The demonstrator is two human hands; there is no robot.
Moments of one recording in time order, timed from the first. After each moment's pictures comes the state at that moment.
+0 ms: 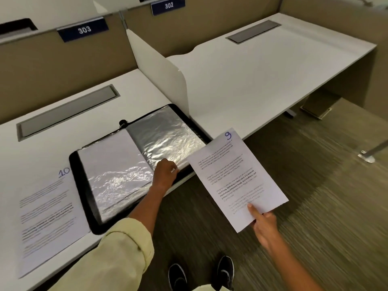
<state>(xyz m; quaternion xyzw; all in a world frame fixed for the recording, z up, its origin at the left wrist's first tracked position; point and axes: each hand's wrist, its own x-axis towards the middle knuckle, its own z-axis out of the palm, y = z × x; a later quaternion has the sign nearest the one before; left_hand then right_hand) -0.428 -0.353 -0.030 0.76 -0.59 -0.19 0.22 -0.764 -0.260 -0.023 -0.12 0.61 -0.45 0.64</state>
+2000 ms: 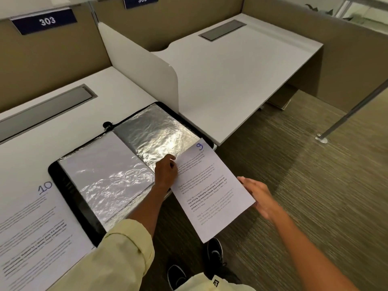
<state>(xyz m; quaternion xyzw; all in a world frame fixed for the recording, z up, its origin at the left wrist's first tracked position) -0.416 -0.351 -0.030 0.71 -0.55 -0.29 0.33 -0.716 -0.266 0.030 -0.30 0.63 -0.35 0.63</state>
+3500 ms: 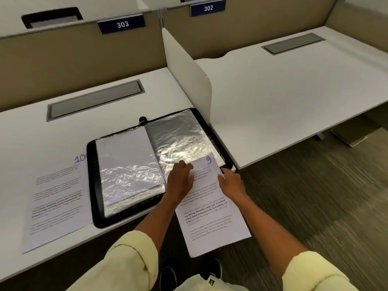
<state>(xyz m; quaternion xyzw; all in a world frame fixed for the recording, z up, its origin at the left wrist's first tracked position) -0.455 -0.353 -0.024 0.75 -0.62 -0.08 0.24 -0.644 -0.419 -0.002 -0.71 0.59 -0.06 0.39</state>
